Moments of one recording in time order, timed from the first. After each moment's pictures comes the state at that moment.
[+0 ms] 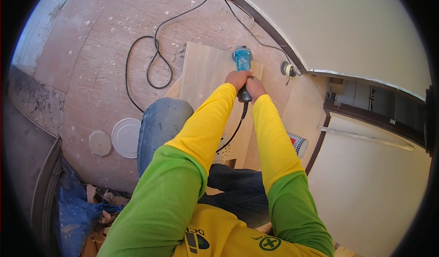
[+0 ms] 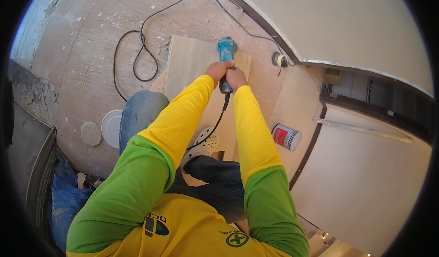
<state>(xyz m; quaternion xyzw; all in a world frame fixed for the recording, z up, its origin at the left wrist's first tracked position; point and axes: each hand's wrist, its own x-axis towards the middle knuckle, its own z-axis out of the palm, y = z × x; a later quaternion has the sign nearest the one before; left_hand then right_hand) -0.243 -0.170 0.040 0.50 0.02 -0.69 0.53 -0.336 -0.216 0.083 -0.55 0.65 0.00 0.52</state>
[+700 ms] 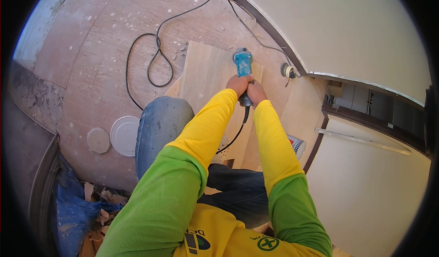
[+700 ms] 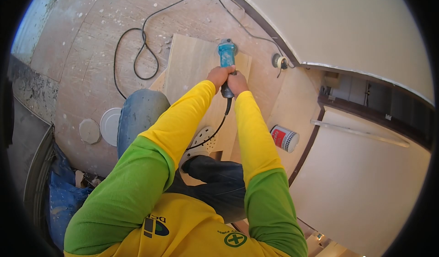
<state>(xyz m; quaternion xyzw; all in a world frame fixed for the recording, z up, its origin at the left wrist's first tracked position) -0.254 -0.156 0.041 0.52 0.00 -0.67 0.53 -0.348 -0.210 0.080 -0.57 0.66 -0.01 0.50</state>
